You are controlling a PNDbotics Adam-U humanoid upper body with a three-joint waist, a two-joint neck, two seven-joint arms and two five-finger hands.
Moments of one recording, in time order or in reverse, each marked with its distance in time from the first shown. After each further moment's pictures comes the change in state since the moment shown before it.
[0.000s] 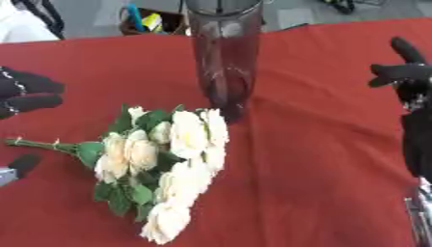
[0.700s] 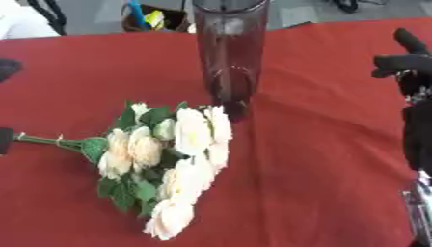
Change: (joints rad) left arm 0.112 -0.040 0.086 -0.005 0.063 0.009 0.252; right arm -0.004 0.000 -0.009 0.000 -0.002 0.000 -0.018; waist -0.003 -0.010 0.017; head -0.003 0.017
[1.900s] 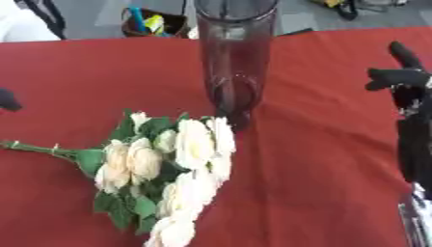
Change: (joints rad) left arm 0.026 -0.421 0.049 0.001 0.678 -0.067 -0.052; right arm -0.022 0.016 -0.012 0.000 0.017 0.000 -0.009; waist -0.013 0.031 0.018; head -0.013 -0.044
